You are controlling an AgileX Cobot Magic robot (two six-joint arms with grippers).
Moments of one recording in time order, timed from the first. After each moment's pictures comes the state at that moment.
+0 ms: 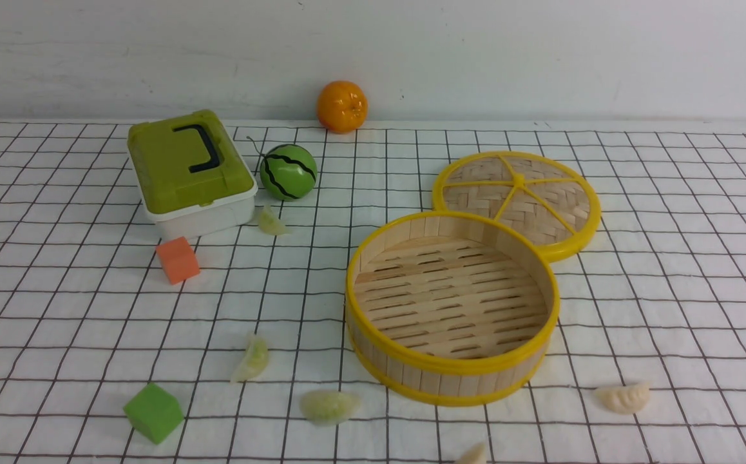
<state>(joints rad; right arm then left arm) -0.07 -0.01 0.02 -0.01 0.38 0.12 0.03 -0.01 0.03 -0.01 0.36 -0.07</state>
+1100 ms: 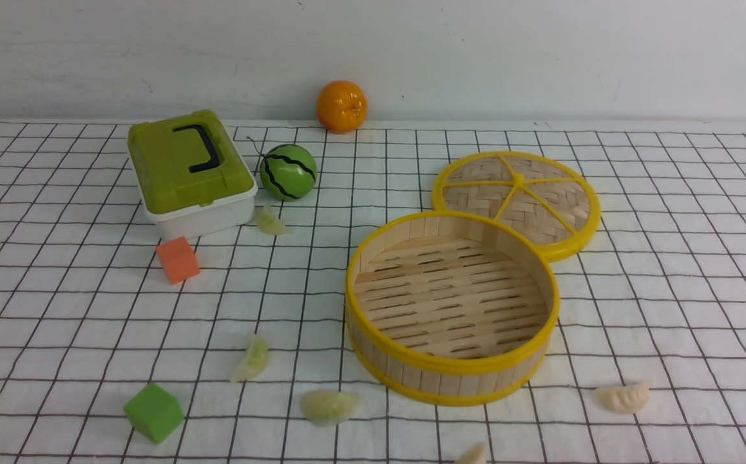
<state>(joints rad) -0.07 -0.01 0.03 0.95 0.37 0.39 0.03 -0.01 0.03 -1.25 0.09 -0.36</state>
